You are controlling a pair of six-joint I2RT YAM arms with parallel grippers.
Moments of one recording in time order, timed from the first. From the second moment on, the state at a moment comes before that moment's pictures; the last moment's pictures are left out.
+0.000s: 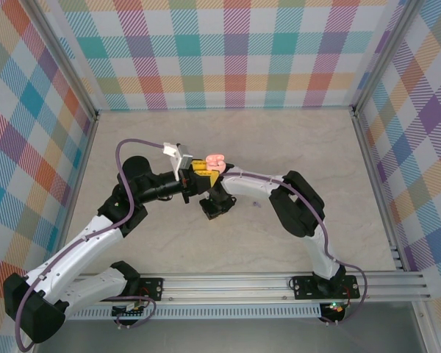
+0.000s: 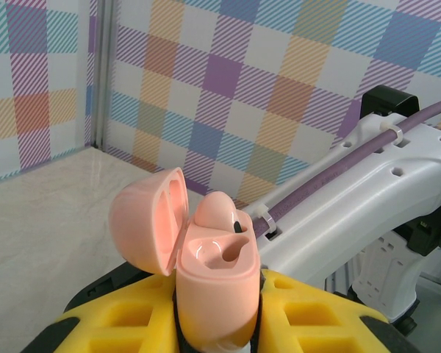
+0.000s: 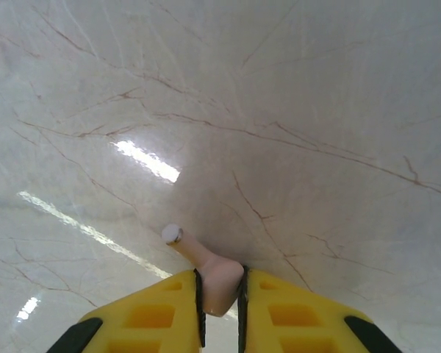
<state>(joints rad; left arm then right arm) -0.61 0.96 0.84 0.10 0.60 -0.21 0.91 2.14 1.60 -0.91 -0.11 0.35</state>
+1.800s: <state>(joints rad) -0.61 1.01 0.85 0.10 0.60 -0.23 0.75 2.02 1.42 -0.93 -0.14 0.32</state>
